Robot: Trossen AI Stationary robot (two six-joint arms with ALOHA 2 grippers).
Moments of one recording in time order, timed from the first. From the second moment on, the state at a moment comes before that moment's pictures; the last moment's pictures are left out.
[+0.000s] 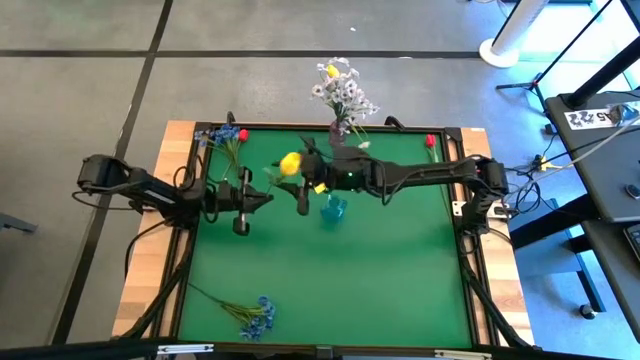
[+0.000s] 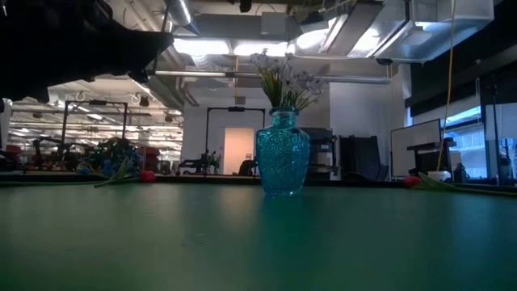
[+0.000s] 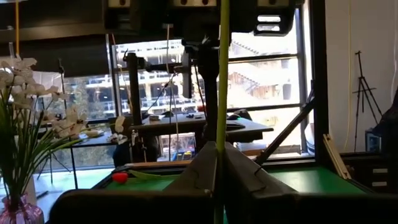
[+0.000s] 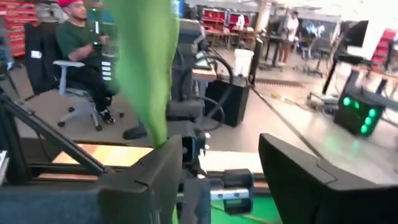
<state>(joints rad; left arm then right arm) 0.05 1.20 0.01 1.48 0.00 0.08 -0.02 1.84 1.56 0.28 0.03 -0.11</state>
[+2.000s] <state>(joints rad) -0.07 1.14 0.01 1.34 -0.13 0.20 -0.30 1.71 1.56 -0.13 0.66 0.00</state>
